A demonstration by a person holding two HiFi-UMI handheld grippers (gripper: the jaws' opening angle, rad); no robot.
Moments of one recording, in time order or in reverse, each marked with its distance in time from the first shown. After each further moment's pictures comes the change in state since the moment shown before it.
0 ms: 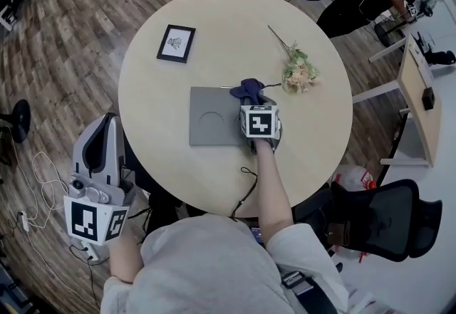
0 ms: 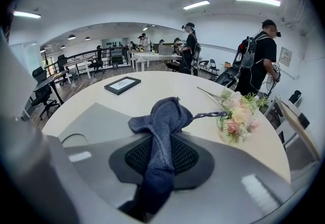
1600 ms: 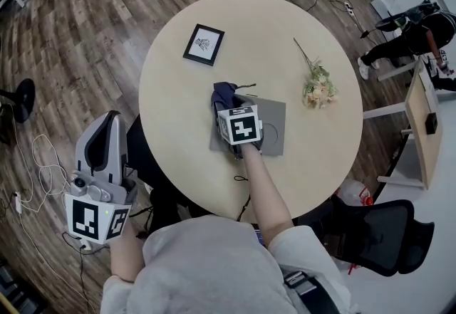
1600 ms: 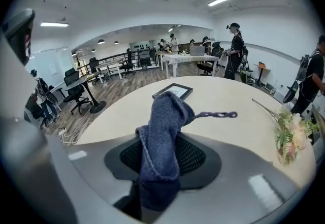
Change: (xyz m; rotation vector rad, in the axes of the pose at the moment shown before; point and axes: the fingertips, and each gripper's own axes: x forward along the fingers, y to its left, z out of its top) left arm -0.025 0.068 -0.003 -0.026 -0.003 0.094; right arm 0.017 0.169 0.042 -0.128 0.005 0.304
